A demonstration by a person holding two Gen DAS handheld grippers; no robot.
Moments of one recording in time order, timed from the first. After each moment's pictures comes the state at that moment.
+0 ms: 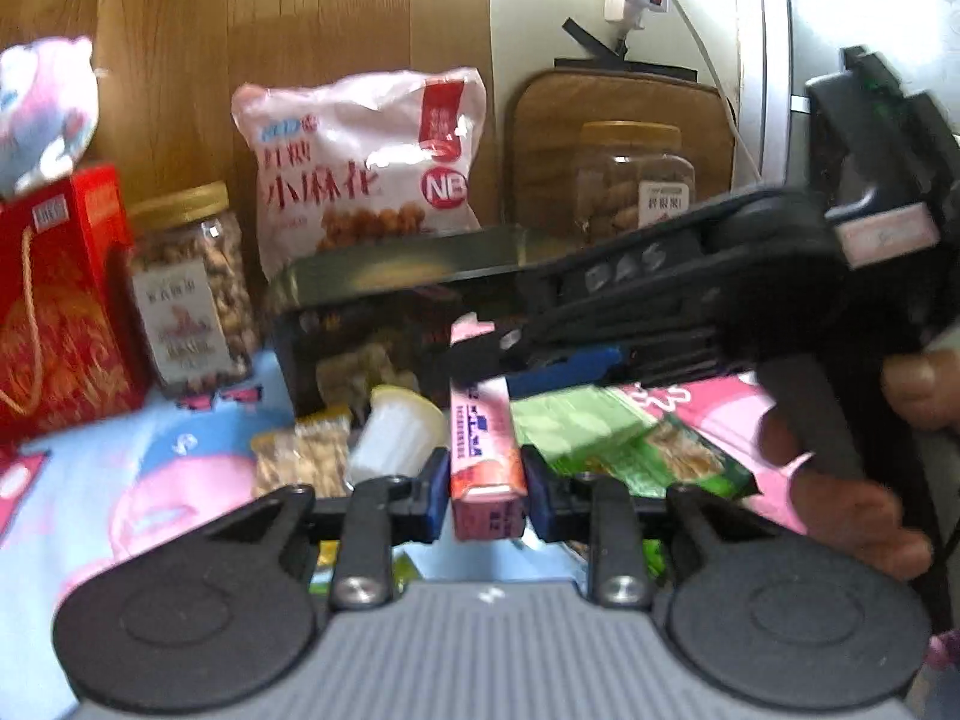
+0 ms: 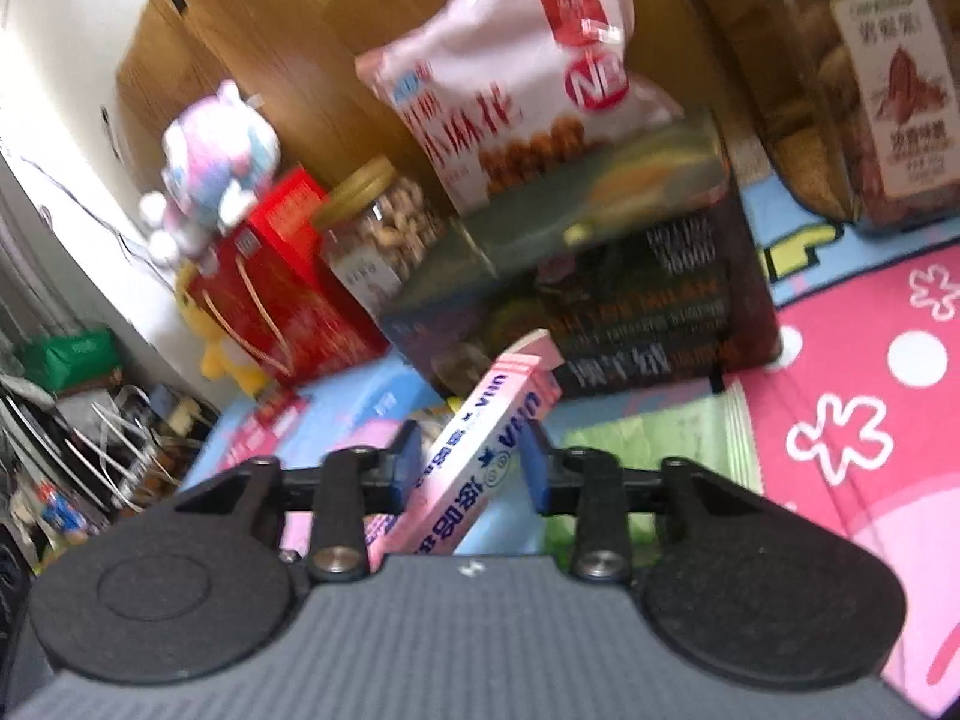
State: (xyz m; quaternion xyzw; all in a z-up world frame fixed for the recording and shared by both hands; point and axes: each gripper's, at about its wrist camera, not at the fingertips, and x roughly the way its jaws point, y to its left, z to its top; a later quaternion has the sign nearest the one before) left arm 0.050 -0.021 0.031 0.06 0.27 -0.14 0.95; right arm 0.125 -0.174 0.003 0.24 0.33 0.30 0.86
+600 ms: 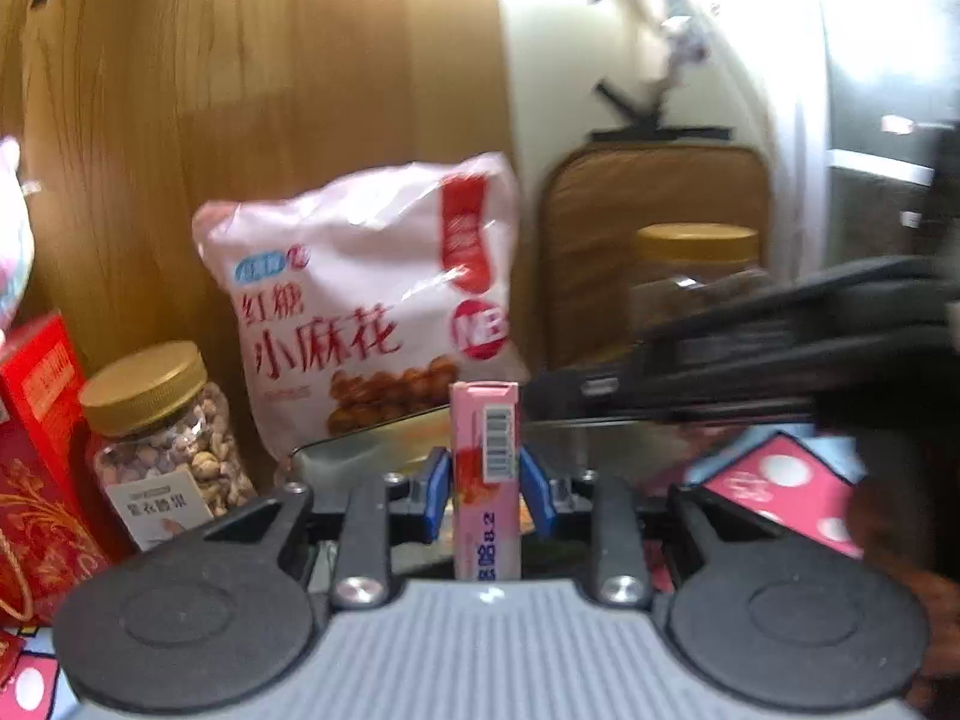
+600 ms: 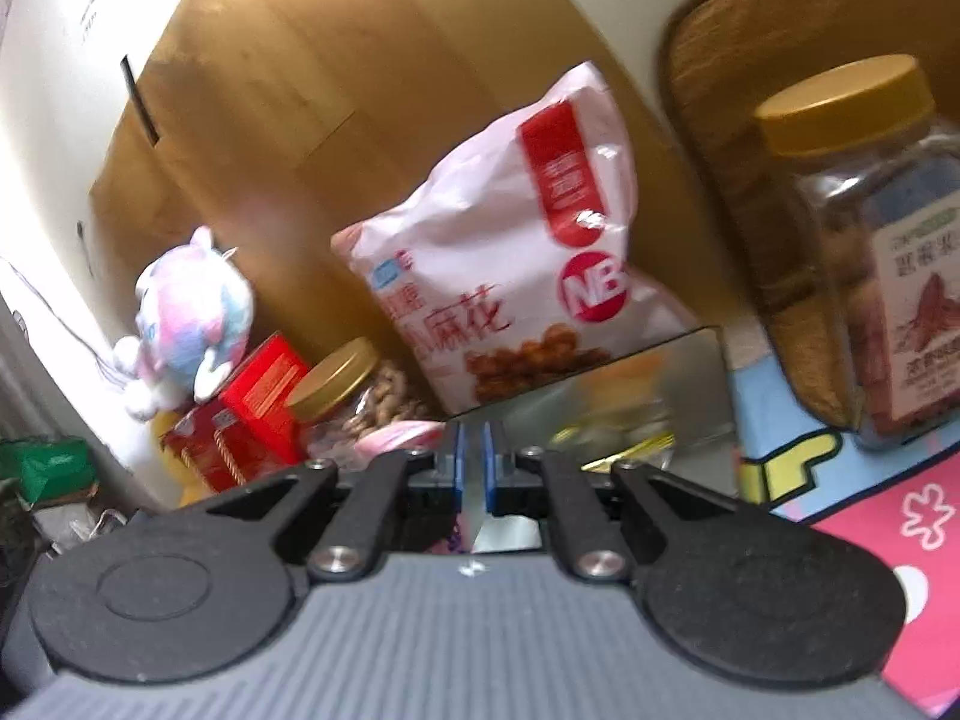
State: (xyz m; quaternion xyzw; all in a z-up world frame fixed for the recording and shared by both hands) left arm 0.173 -0.022 0.077 0.08 0.24 -0.15 0.96; right arm 0.190 -0.183 0.044 0.27 0.25 0.25 0.90
